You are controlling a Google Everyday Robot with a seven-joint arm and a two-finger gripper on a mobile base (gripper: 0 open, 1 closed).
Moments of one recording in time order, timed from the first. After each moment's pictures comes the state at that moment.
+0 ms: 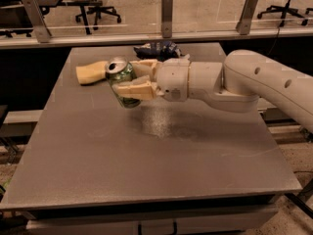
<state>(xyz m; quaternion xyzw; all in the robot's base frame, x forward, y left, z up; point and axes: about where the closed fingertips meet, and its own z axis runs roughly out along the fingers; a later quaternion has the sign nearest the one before) 0.550 0.059 0.931 -0.51 0.54 0.36 0.56</state>
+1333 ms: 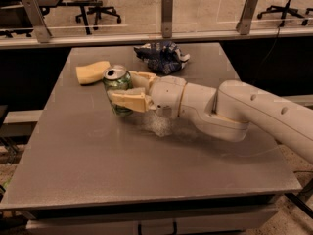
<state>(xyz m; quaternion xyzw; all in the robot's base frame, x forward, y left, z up) 0.543 0.069 0.912 -0.42 0.56 0.38 0.60</state>
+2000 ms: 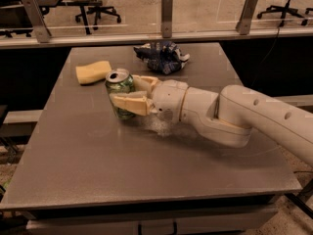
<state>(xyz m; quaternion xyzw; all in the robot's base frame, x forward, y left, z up) 0.540 0.063 0.904 -0.41 0.58 0.38 0.60</state>
